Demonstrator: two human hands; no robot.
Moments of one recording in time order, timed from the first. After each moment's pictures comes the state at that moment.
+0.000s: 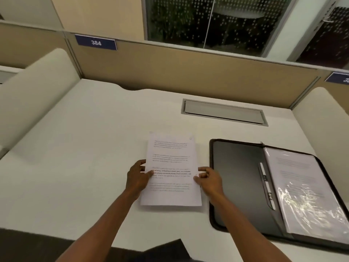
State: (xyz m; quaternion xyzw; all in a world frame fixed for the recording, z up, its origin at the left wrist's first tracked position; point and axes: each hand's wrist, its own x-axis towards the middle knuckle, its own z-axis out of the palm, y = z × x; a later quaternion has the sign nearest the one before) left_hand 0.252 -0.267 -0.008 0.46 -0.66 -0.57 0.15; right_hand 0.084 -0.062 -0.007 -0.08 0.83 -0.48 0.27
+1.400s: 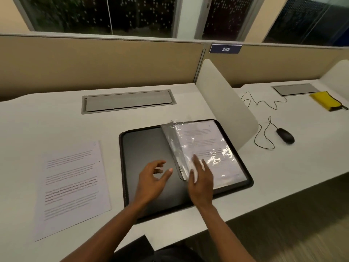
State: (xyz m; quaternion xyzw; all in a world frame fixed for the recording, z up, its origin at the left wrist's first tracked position) left_hand 0.083 0.009 0.033 0.17 -0.79 -0.59 0.06; right_hand 0.026 0.189 -0.011 -0.11 0.92 -0.37 -0.10
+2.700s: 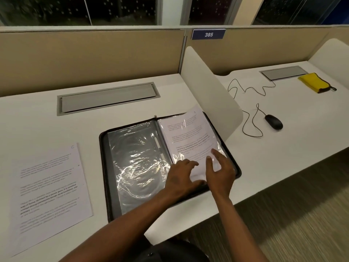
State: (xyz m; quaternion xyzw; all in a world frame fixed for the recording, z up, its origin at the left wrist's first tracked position) left_hand 0.018 0.131 0.015 -0.04 -0.93 -0.38 0.00; right_hand -0.009 0.274 0.020 0.04 0.87 -0.45 -0.18
